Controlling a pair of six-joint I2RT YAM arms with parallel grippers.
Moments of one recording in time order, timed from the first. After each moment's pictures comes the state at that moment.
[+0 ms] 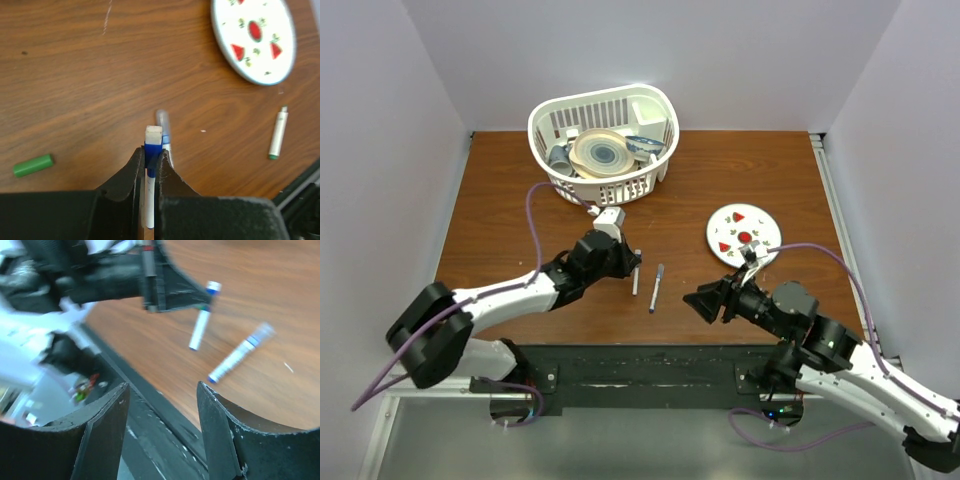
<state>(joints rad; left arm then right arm) -0.80 1.32 0.64 0.18 -0.12 -0.63 0.95 0.37 0.48 -0.31 0.06 0.62</state>
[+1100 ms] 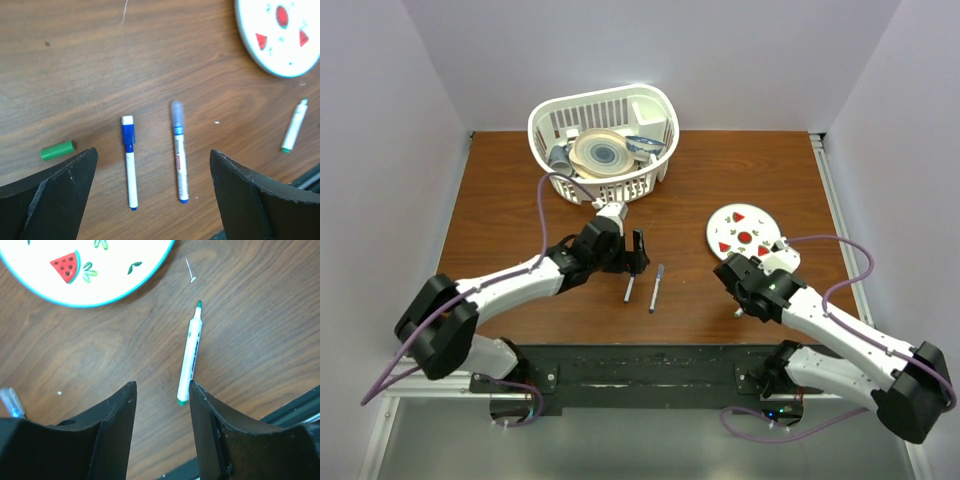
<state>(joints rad) -0.75 1.40 0.79 -0.09 -0.09 -0.61 0.73 0.97 0.66 -0.94 0.69 1.35</state>
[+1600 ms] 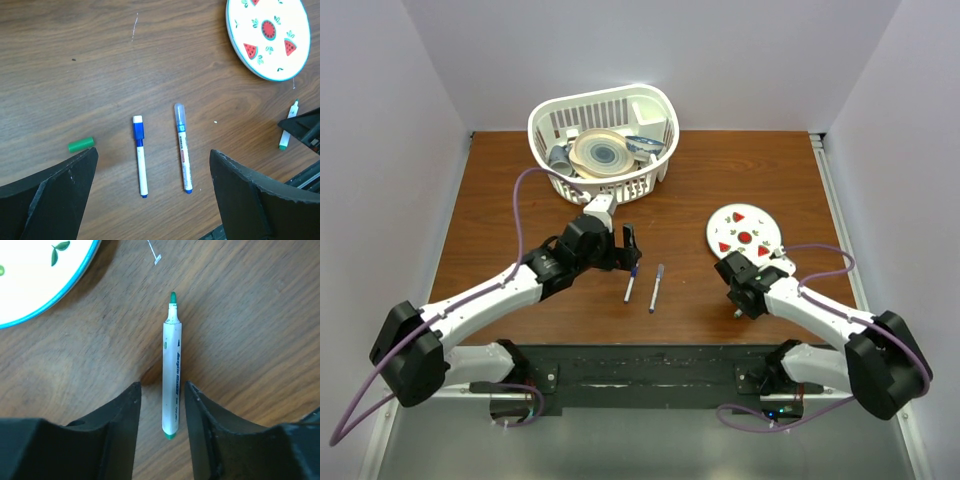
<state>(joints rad) -0.75 1.21 0.80 -0.18 -0.13 -0.54 0.58 1.16 0.53 -0.72 0.56 1.34</state>
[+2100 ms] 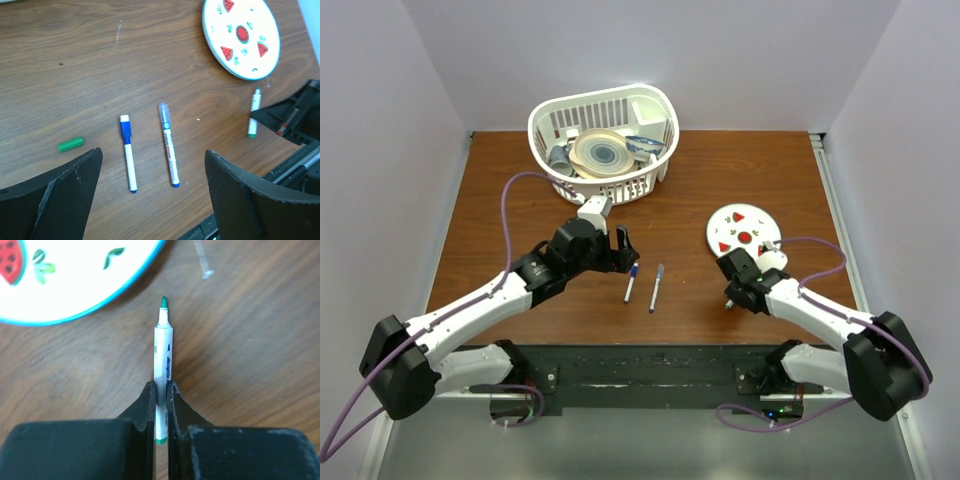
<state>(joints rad) -0.75 1.13 0.76 -0.18 -0.10 -0.55 0.56 1.17 0.50 -0.55 0.52 1.20</state>
